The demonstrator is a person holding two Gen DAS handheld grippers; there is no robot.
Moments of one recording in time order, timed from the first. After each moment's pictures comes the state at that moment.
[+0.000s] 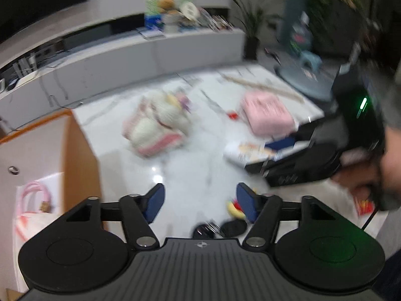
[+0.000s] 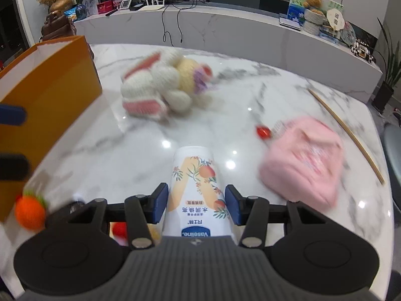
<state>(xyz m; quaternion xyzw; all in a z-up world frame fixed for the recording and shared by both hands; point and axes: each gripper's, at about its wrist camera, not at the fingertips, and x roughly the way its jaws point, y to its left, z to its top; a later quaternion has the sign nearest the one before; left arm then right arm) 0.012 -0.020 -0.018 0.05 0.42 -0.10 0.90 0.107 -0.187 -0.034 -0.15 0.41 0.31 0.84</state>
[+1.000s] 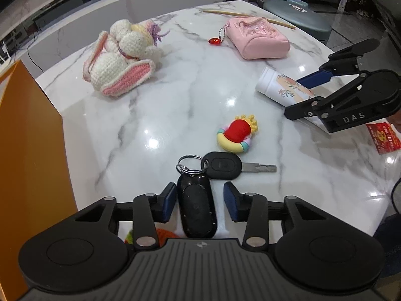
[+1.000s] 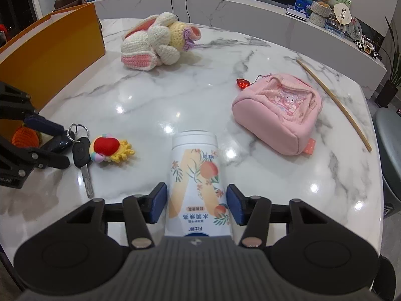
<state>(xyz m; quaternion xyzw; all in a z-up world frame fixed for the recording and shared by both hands) 0.019 -0.025 -0.082 0.09 0.51 -0.13 0.85 0.099 -0.233 -0.052 -0.19 0.43 0.33 0.82</state>
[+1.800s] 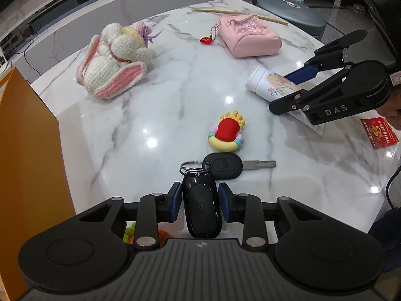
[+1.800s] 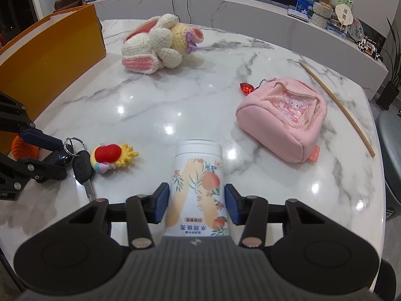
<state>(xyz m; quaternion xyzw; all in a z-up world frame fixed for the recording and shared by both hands) 0.015 -0.035 -0.079 0.11 0.51 -0.14 0.84 0.101 -0.227 -0.050 -0.18 0.43 0.33 0.82</state>
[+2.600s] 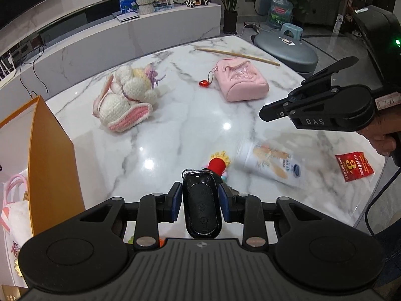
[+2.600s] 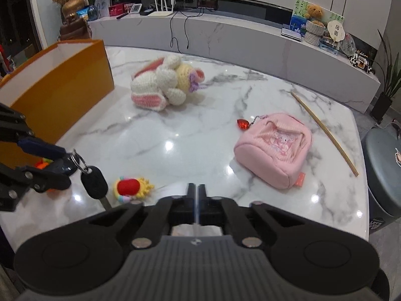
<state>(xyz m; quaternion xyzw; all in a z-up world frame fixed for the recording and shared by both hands) 0.000 -0.037 -0.028 0.08 0.46 -0.14 0.88 0.087 -0.228 0.001 -0.16 0.39 0.33 0.84</state>
